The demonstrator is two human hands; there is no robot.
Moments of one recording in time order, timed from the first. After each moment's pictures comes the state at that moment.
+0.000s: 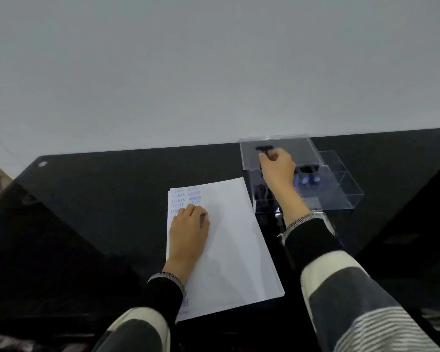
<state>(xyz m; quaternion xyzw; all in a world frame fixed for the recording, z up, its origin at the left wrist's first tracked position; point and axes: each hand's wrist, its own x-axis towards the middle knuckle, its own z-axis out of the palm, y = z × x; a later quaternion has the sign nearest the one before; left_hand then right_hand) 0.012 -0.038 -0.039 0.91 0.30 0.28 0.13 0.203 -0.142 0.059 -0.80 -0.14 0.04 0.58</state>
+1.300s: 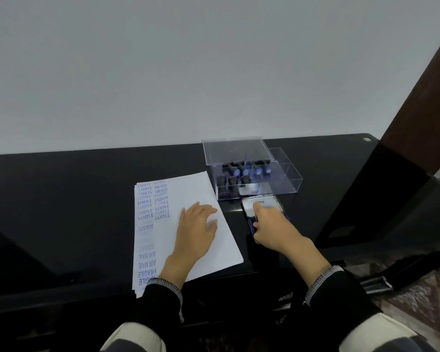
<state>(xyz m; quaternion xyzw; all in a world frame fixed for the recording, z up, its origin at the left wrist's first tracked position) 0.019 -0.123 -0.032 0.93 0.18 0.19 0.26 0.120 -0.294 0.026 -0.92 -0.34 0.12 0.16</state>
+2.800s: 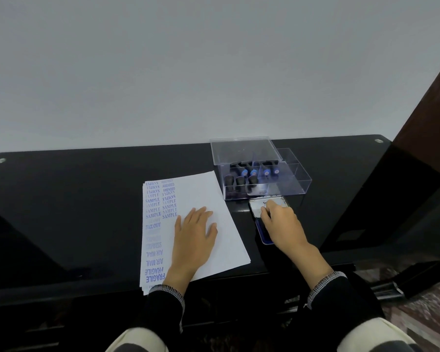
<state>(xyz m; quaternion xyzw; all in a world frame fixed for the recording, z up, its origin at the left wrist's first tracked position) 0.001 -0.120 -0.045 0.93 0.24 0.17 0.21 0.125 -0.290 0.007 -0.94 -0.27 -0.03 0.22</state>
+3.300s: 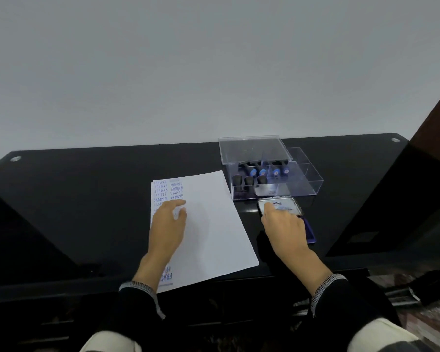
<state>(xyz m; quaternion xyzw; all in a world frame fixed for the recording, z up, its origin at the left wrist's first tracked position) -0.026 -0.070 -0.014 0.80 0.33 0.27 0.41 0.109 -0.276 0.008 -0.94 -0.31 -0.12 0.08</state>
